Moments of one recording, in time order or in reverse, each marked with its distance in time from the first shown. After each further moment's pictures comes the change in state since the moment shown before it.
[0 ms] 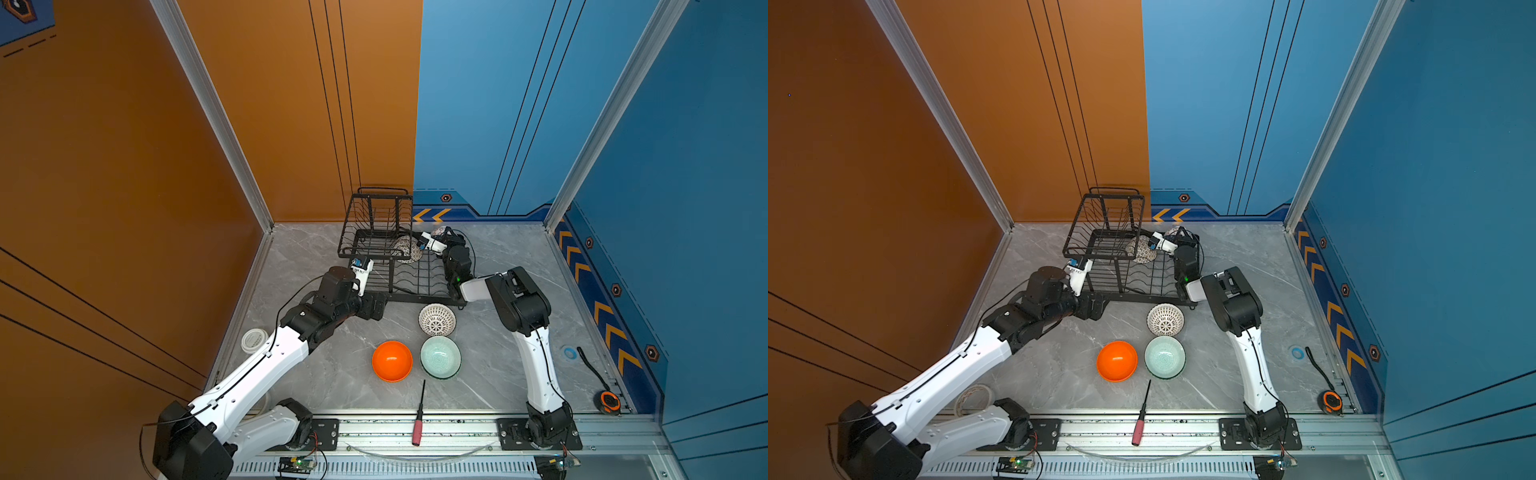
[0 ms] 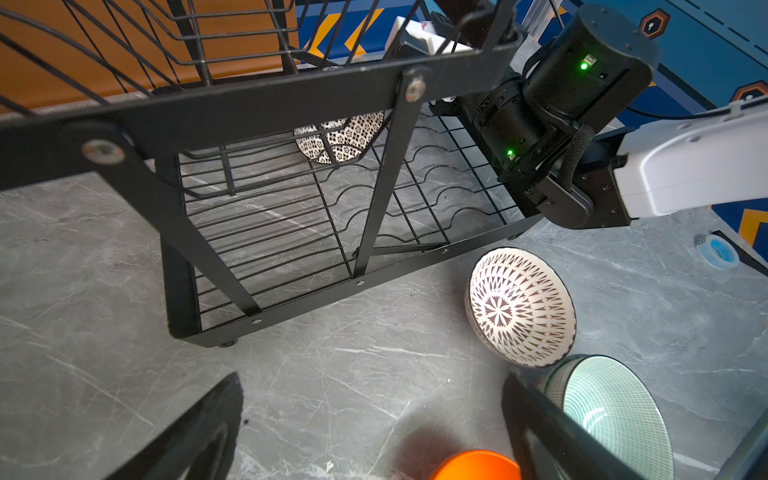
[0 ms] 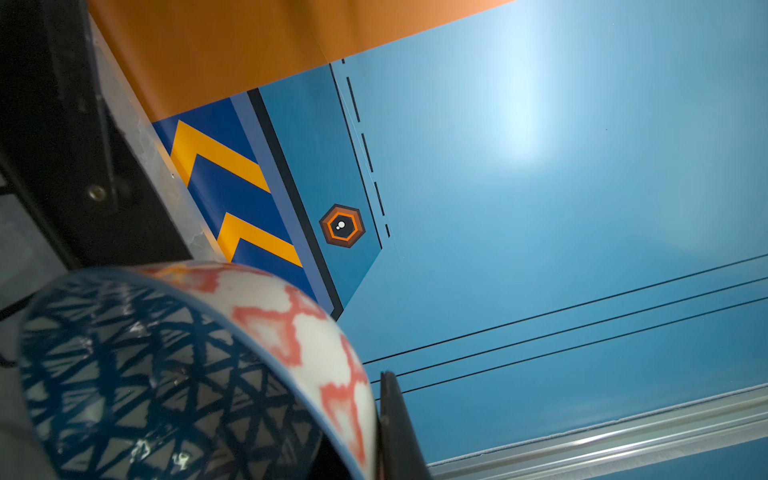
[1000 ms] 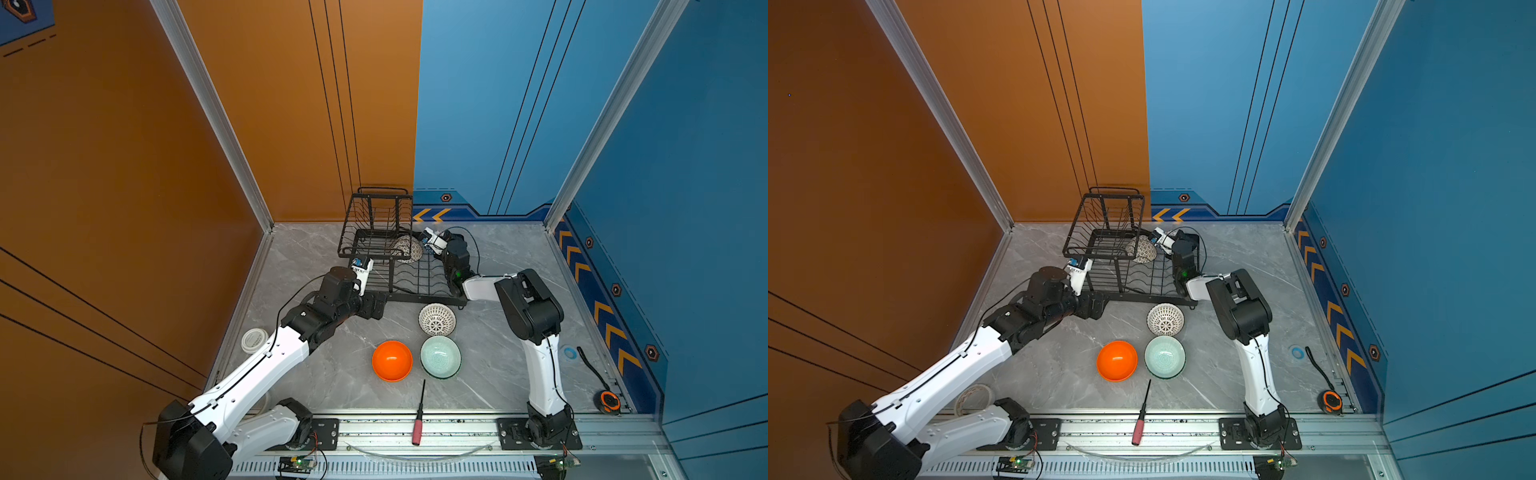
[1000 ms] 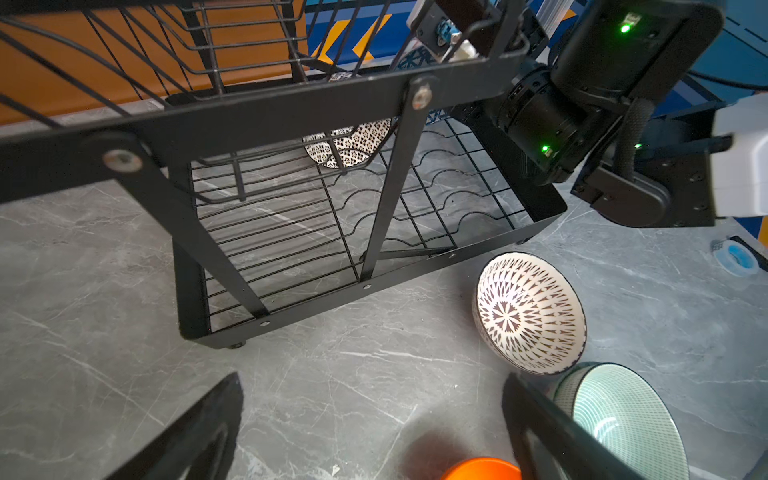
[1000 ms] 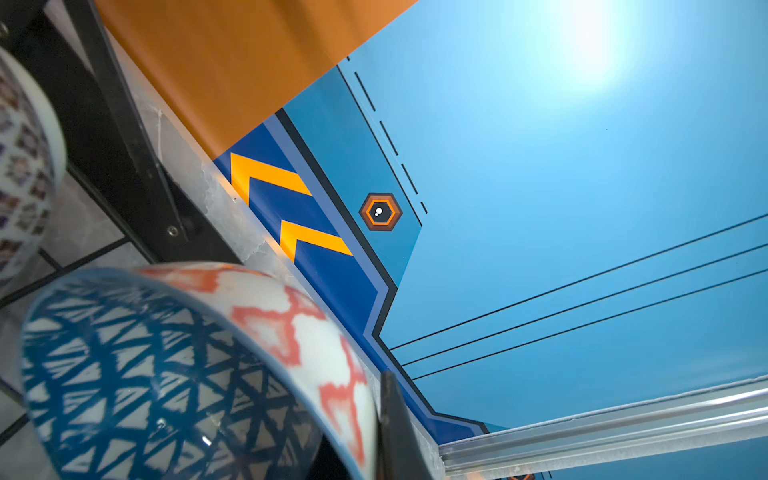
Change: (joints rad) left arm -0.013 0.000 0.000 0.005 -0.034 0.000; right arm 0.027 -0.131 -0.041 -0.262 0.041 0.318
